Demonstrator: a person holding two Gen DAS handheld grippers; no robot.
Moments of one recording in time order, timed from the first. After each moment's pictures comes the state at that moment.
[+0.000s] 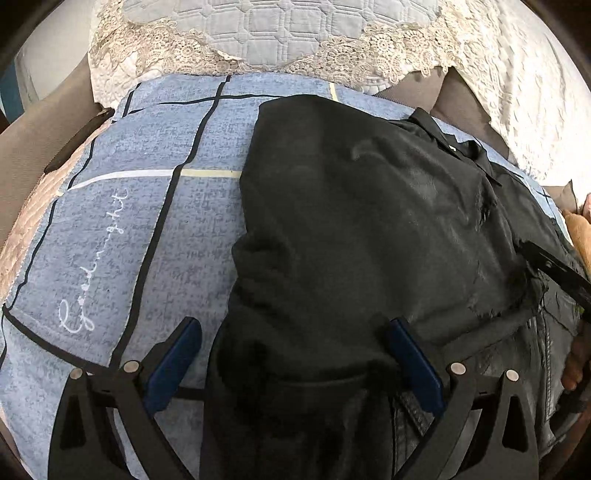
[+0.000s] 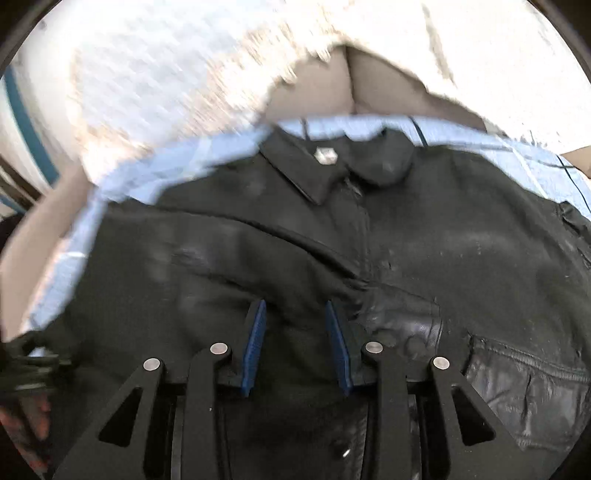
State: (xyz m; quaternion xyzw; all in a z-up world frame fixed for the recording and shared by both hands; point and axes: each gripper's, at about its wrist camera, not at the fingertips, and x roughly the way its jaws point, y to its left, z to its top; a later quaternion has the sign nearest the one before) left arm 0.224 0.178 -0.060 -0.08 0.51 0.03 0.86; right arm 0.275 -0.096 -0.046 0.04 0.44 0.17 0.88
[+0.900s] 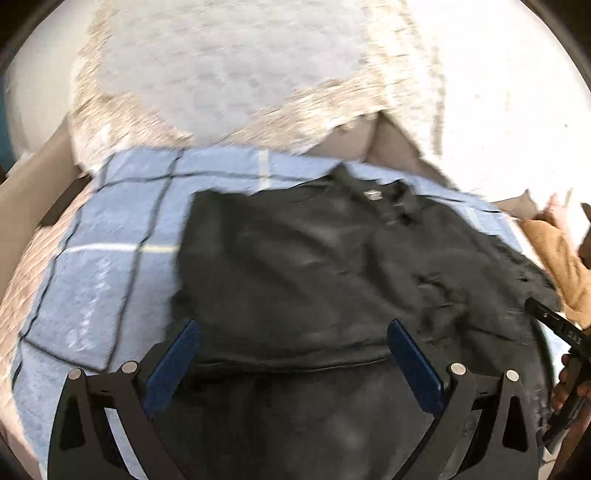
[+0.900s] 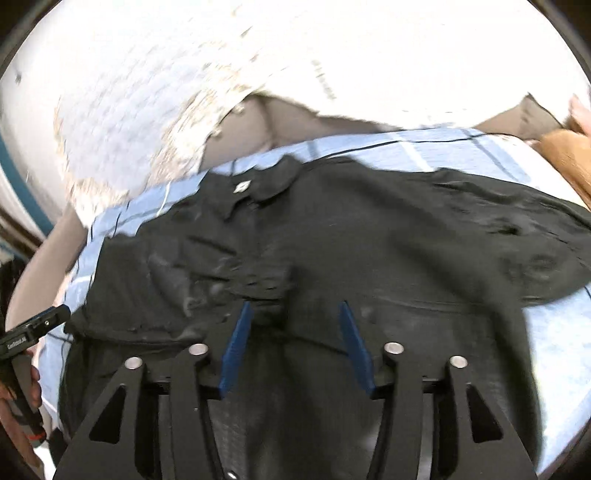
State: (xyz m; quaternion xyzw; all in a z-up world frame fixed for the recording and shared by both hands) left arm 0.201 0.113 0.027 -0.08 0.43 -0.03 0.90; right arm 0.212 -0.247 0.003 0.11 0.42 0.07 0.90
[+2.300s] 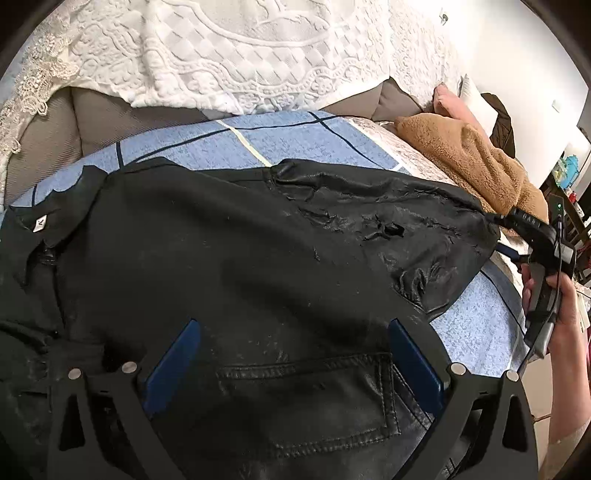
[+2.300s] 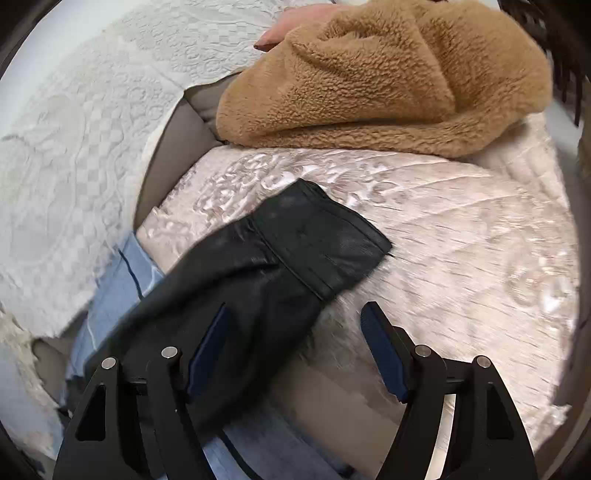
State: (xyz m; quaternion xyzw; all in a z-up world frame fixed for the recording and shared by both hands) left arm 0.289 -0.224 -0.032 0.02 0.47 -0.27 0.84; right arm 0.229 -0.648 -0.057 0.37 0.34 -0.22 0.84
